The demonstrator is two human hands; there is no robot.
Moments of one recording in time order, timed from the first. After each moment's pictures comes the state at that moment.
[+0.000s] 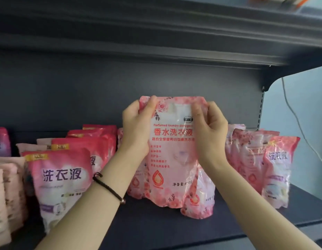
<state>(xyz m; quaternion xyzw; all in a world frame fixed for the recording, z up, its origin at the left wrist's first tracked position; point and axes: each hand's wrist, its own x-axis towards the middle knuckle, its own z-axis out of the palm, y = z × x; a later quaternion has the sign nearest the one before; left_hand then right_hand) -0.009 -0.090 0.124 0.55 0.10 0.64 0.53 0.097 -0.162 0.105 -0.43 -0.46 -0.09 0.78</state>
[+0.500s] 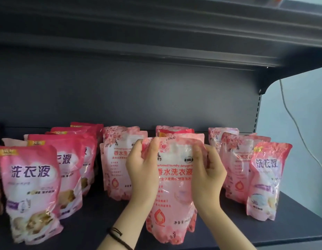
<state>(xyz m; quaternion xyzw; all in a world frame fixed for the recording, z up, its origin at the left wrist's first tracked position) 0.061 -0.131 0.035 0.55 0.17 0.72 0.39 0.158 -0.182 0.021 -0.43 -0.44 -0.11 0.78</state>
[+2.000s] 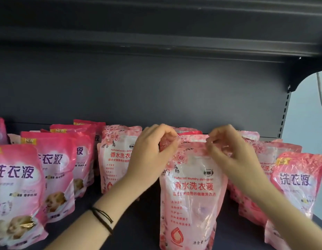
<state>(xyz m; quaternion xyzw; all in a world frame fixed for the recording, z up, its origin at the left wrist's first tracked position) 0.082 -0.092 0.062 0.79 0.20 0.57 0.10 0.258 -0.184 0.067 -0.54 -0.64 -0.07 0.54</state>
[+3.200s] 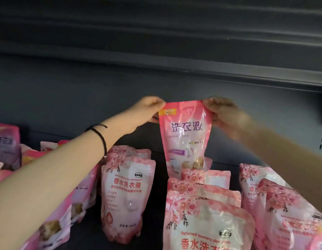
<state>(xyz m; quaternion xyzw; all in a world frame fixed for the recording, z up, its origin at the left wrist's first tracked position) 0.073 0.039 0.202 0.77 0.25 0.47 0.35 0.293 -0.036 0.221 -0.46 -0.61 0.25 0.59</state>
